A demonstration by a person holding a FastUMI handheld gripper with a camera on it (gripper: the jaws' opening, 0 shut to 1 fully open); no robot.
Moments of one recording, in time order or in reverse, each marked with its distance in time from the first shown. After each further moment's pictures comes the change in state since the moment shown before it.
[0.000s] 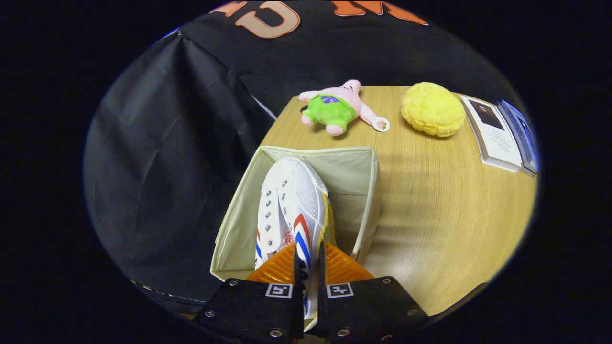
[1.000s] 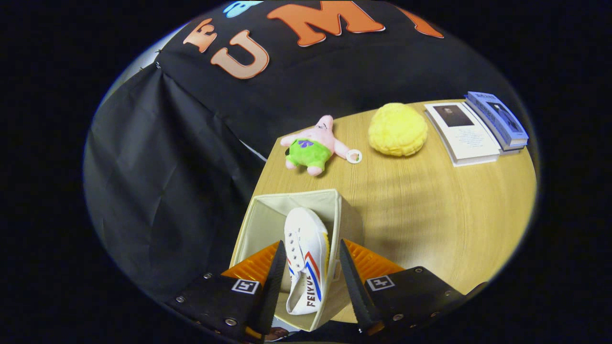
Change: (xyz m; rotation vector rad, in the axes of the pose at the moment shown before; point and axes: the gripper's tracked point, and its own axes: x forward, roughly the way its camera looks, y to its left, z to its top) arm -0.061 -0.031 0.055 0.121 -0.281 0.006
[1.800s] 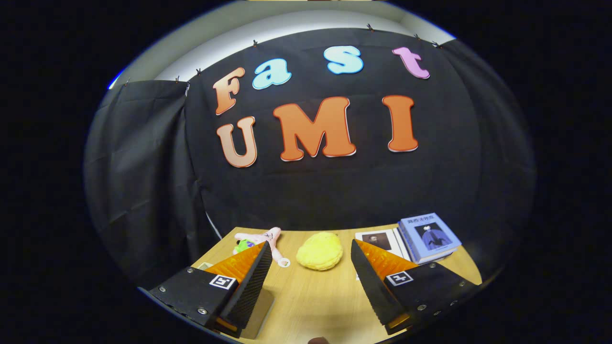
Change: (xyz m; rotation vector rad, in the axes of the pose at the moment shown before) arm -0.162 -0.094 0.158 -0.307 -0.688 -0.263
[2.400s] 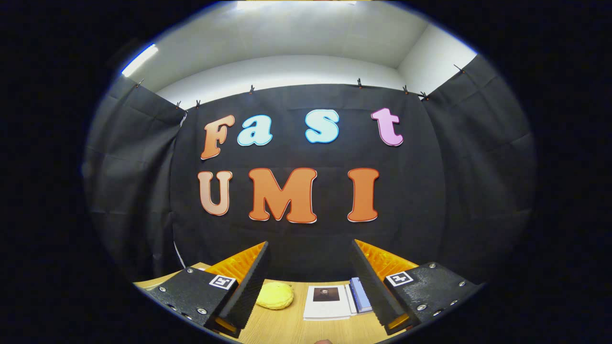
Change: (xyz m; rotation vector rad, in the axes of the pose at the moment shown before) arm -0.058 -0.080 0.106 -0.106 -0.378 -0.135
